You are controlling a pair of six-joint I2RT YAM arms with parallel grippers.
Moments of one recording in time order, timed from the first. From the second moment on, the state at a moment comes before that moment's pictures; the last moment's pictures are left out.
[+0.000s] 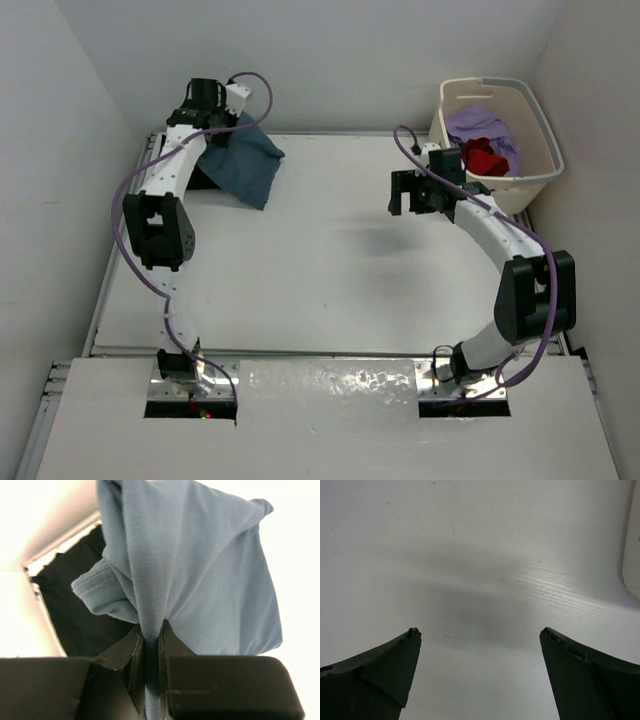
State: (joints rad) left arm -0.05 2.17 2.12 -0.70 0.05 0.45; right arm 0.17 1.57 1.12 -0.37 -0.11 0.07
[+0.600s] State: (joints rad) left arm 0.08 2.18 2.21 -0.62 0.06 0.44; right arm 0.17 1.56 1.12 -0.37 -0.11 0.06
